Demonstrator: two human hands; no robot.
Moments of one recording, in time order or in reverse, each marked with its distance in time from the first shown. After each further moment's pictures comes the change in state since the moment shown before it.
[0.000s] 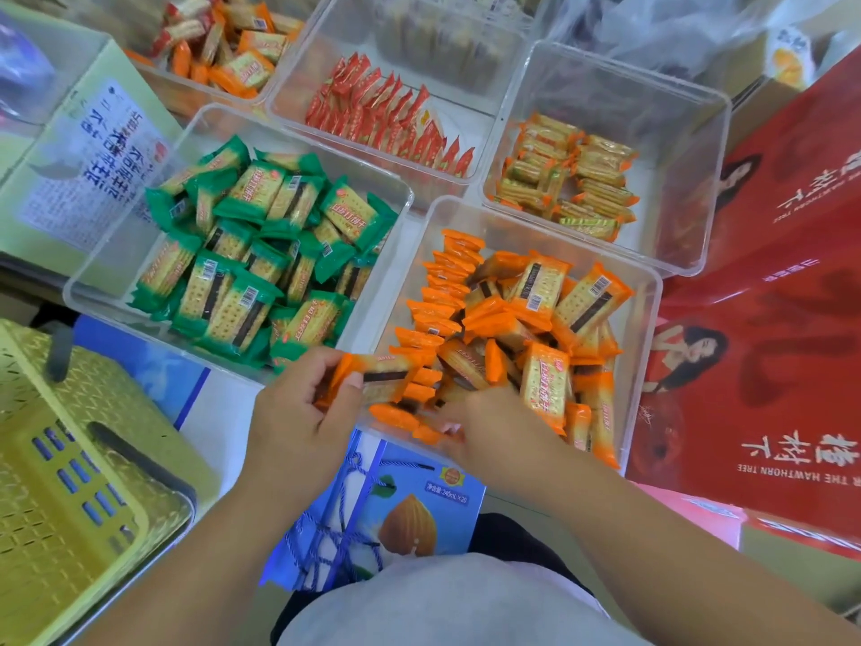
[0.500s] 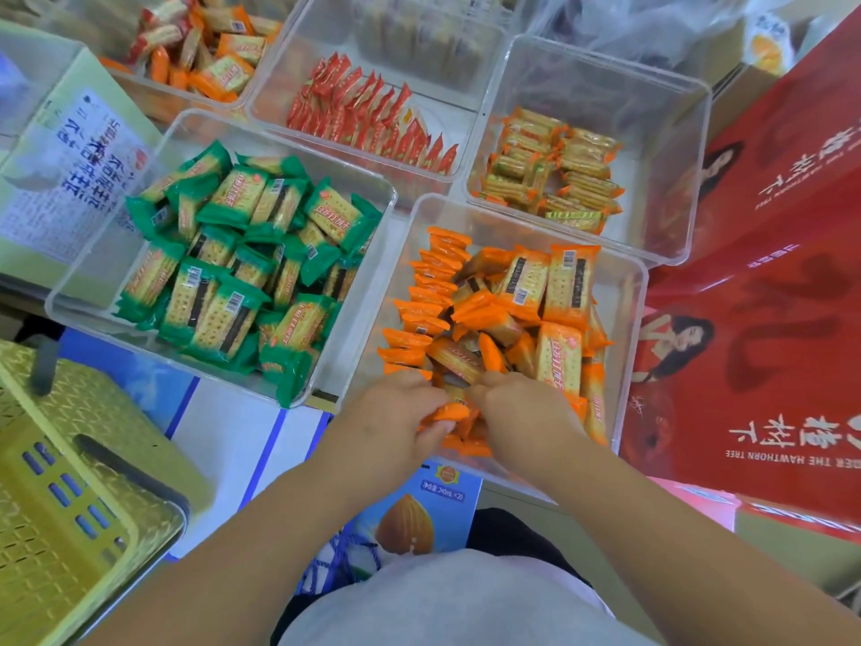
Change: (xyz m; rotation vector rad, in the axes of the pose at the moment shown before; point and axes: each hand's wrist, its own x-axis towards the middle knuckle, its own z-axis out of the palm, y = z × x) left_hand 0.012 0.035 0.046 0.268 -0.541 0.323; right_hand -0.003 0.034 0.002 -0.332 0.045 0.101
